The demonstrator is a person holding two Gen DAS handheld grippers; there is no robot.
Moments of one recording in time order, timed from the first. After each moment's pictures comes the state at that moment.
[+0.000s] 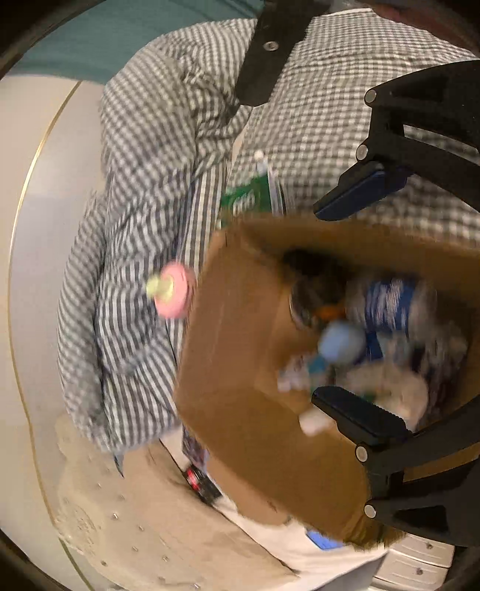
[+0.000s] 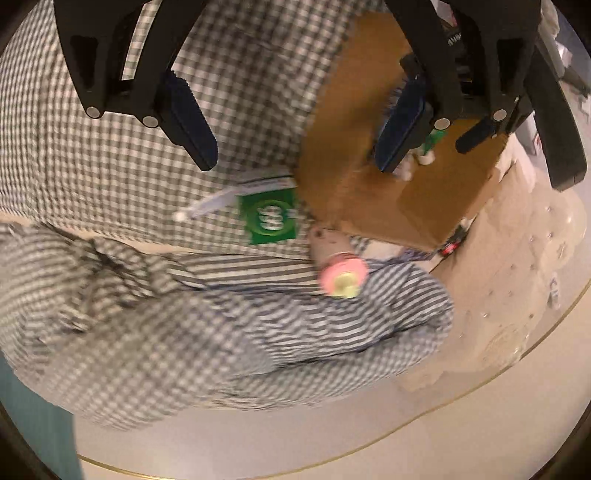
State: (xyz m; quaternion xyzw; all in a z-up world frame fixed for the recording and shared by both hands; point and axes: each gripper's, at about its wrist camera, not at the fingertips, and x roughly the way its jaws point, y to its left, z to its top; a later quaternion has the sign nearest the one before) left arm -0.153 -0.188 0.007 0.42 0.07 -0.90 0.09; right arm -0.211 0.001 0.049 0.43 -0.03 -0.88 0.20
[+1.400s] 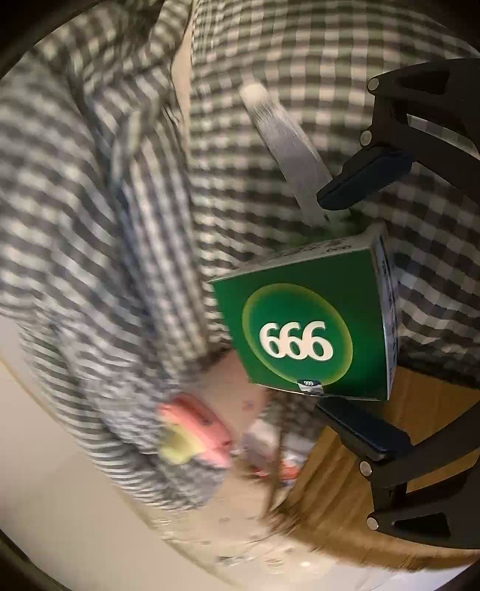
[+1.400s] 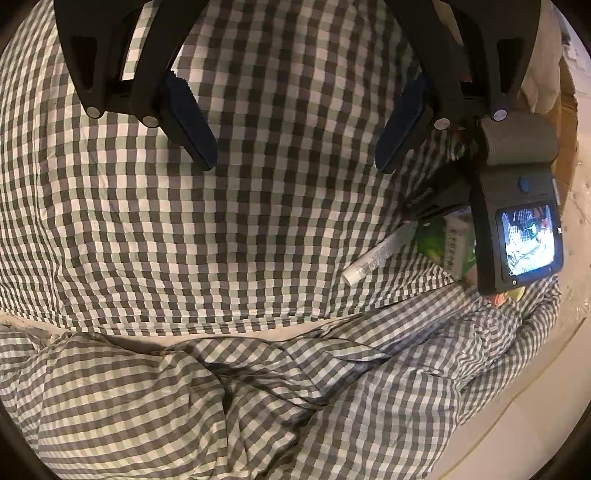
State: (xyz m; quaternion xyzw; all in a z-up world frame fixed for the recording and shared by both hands) left arm -0.352 -0.033 -0.133 0.44 -0.14 -0.85 0.27; right arm -0.300 0.166 -0.092 0.52 -0.10 -0.84 0.12
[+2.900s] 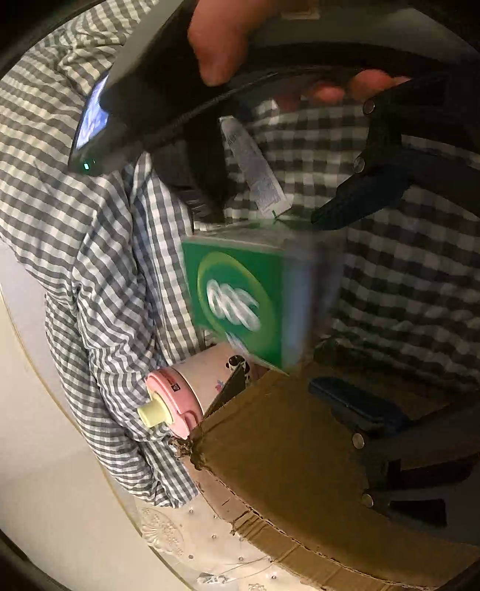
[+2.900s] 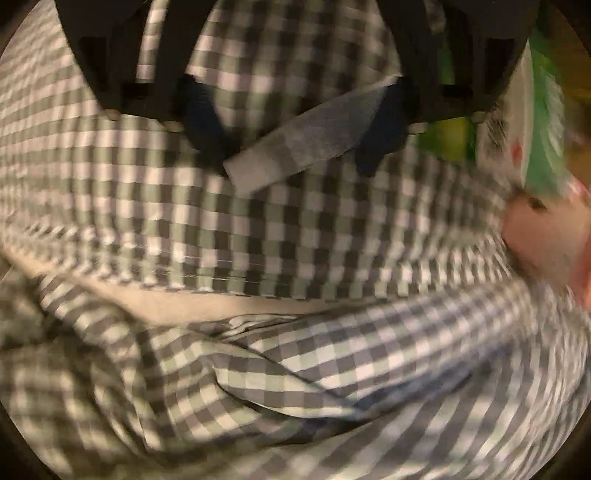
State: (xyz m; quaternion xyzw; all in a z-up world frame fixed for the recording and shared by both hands) left arm -0.276 -0.049 -0.122 0.38 -0.11 -0.90 0.20; right arm -0.437 0.013 -0.156 0.57 0.01 -0.82 0.07
